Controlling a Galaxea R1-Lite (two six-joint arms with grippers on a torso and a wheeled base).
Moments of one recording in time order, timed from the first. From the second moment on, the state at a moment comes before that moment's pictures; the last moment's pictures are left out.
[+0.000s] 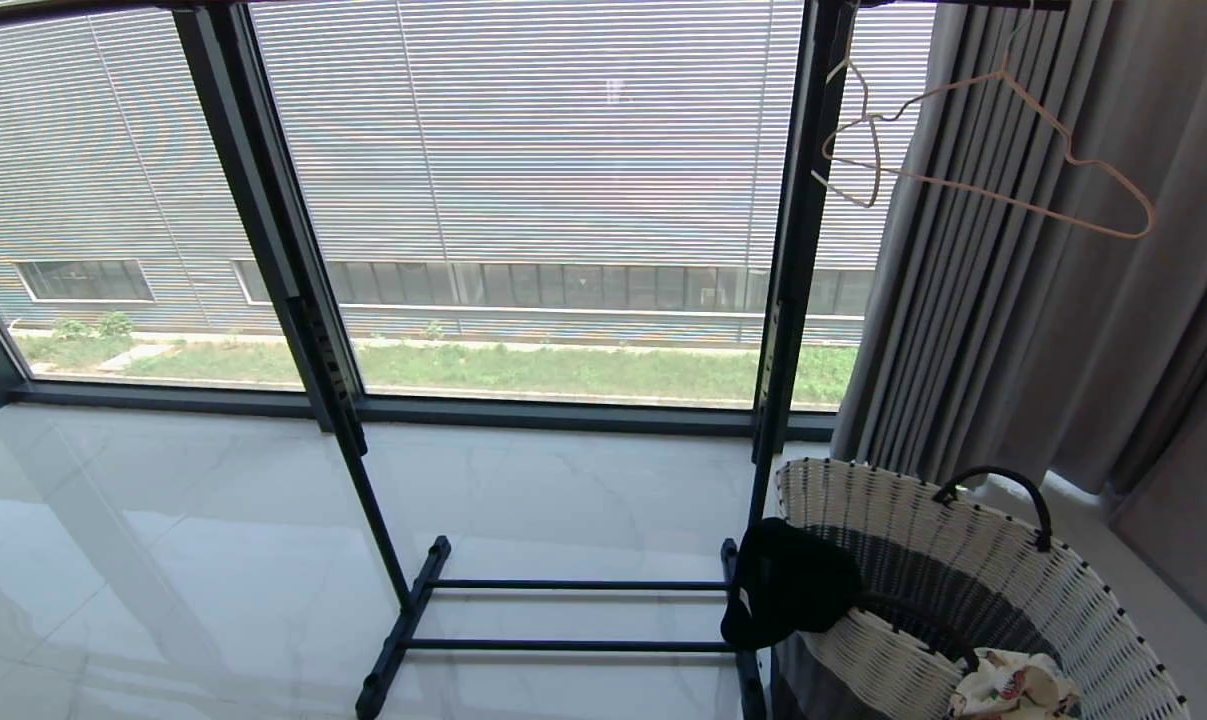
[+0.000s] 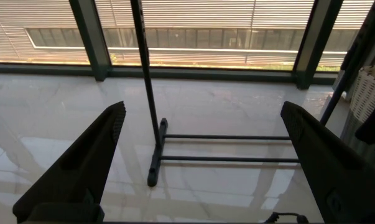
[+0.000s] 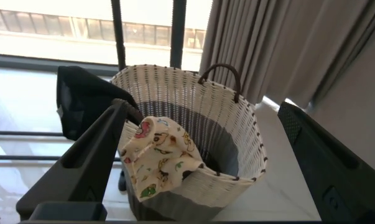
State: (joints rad) left arm 0.00 0.00 0.00 0.05 -0.02 0.07; right arm 0.00 0.00 0.00 -0.03 0.03 -0.03
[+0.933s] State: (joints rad) left arm 0.00 0.00 0.00 0.05 -0.02 0.07; right arm 0.09 1.16 -0.24 -0.16 0.04 -0.39
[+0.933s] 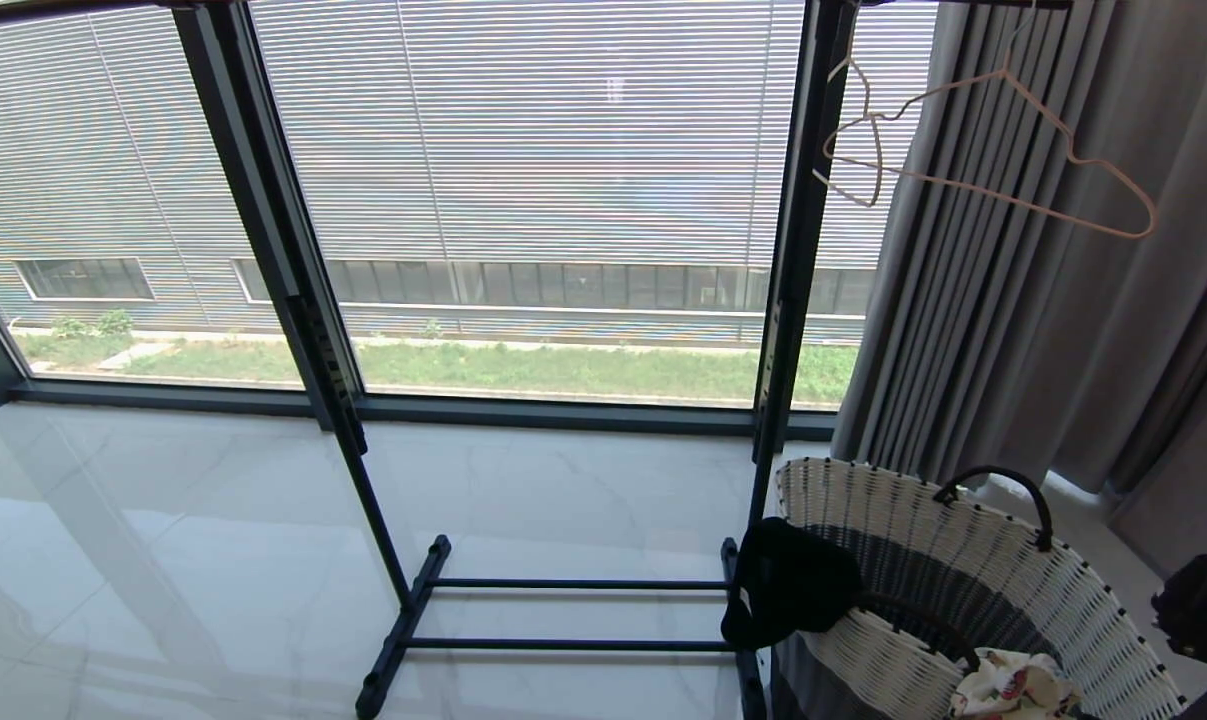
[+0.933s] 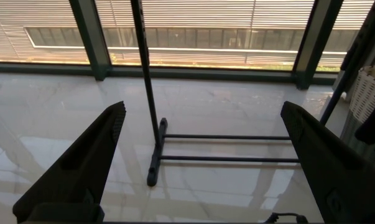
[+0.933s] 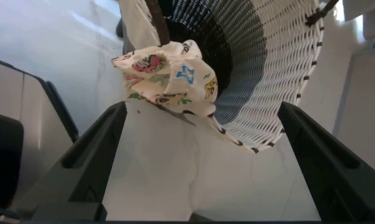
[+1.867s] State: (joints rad) left arm 0.00 0.00 0.00 0.05 -0.02 0.07; right arm 0.09 1.76 -0.32 -0.50 -0.12 -0.41
